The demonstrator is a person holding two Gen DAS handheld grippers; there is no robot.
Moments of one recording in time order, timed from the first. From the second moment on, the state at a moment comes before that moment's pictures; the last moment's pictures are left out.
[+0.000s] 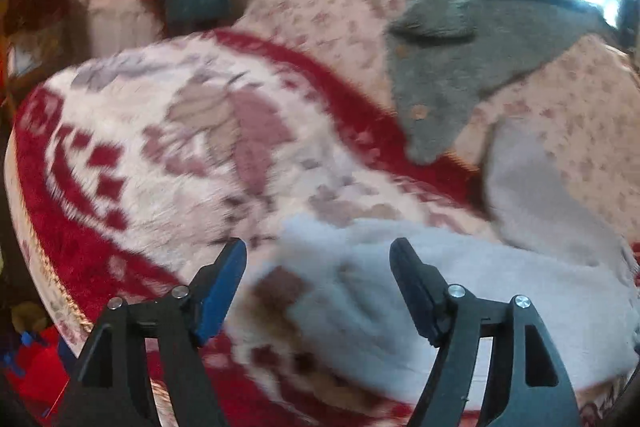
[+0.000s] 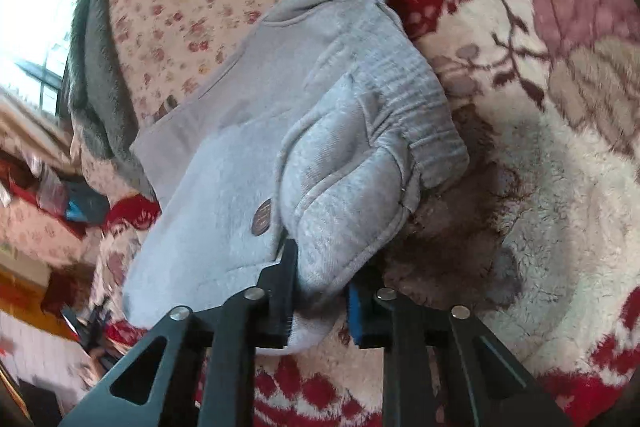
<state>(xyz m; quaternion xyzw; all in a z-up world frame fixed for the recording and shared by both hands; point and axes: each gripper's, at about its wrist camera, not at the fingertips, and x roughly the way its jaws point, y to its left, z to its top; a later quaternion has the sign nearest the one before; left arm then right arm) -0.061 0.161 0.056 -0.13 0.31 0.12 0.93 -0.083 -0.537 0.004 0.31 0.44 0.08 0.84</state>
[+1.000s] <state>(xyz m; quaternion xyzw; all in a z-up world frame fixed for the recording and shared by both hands) 0.101 -0.018 0.059 -0.16 0.39 -0.07 0.90 0.022 -0.483 0.078 0.04 0.42 0.14 0.90</state>
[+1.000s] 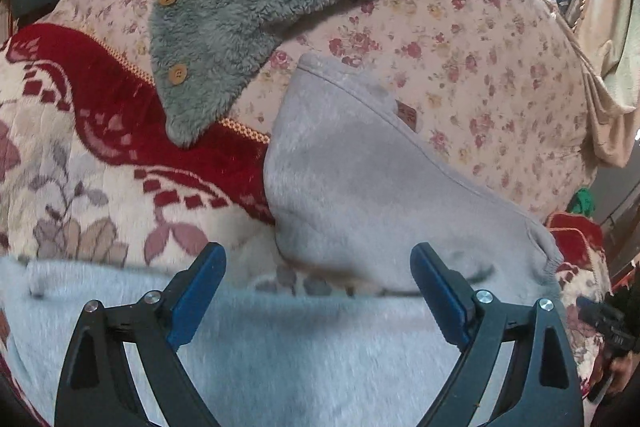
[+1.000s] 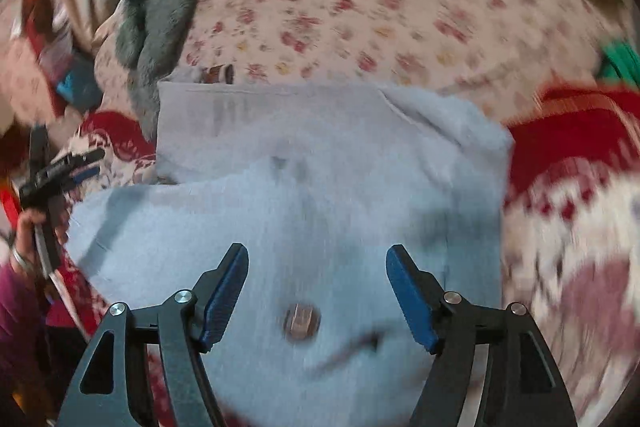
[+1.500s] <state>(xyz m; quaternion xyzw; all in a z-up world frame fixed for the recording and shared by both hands) 0.204 -0.005 0.073 -0.16 0.37 -0.09 0.91 0.178 -0.474 0.073 -0.10 0.41 0.16 0.89</state>
